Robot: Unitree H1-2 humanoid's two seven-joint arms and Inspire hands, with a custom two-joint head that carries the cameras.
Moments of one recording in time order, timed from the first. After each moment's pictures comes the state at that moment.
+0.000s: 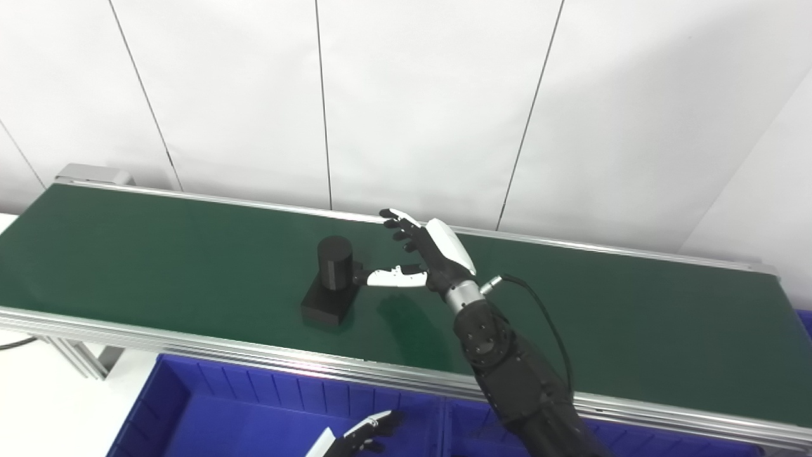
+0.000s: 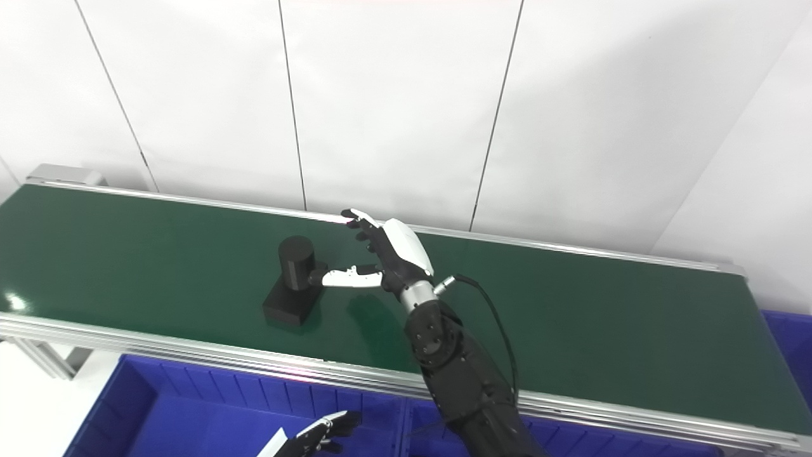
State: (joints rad) left arm 0.12 0.25 -0.58 0.33 0.15 -0.44 0.20; right arm -0.74 0.08 0.36 0.84 -0.51 -0.13 -0.11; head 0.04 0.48
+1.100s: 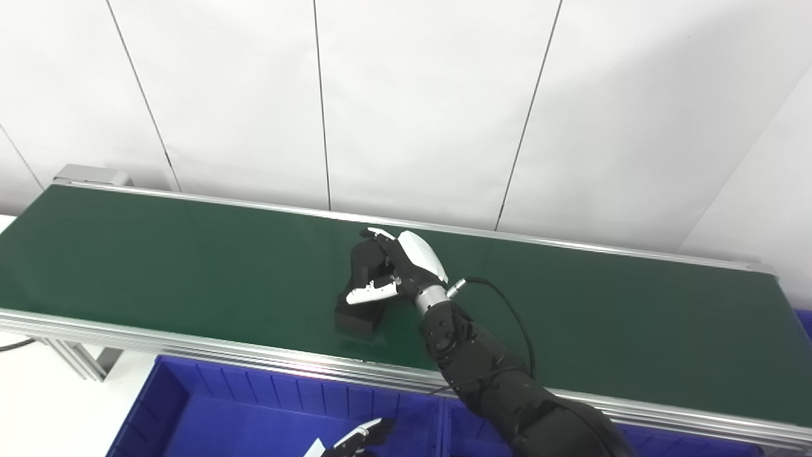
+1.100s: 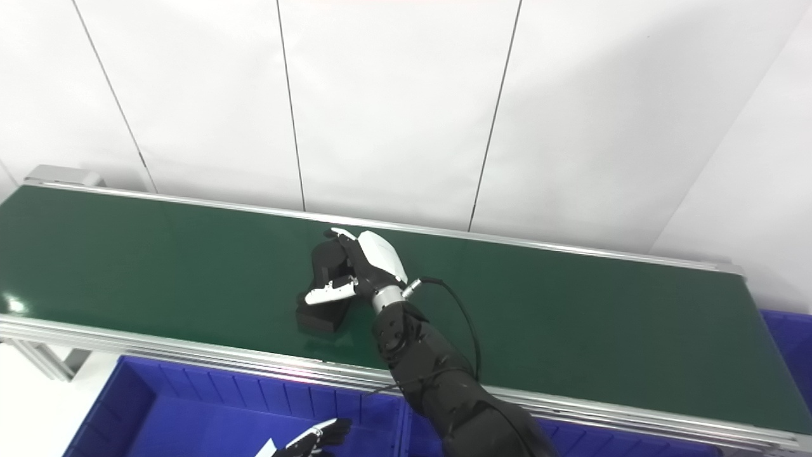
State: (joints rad) left arm 0.17 0.26 -0.56 0.30 0.12 -0.44 0.17; right arm -0.92 0.19 0.38 1.34 -0.46 -0.23 -0.28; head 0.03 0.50
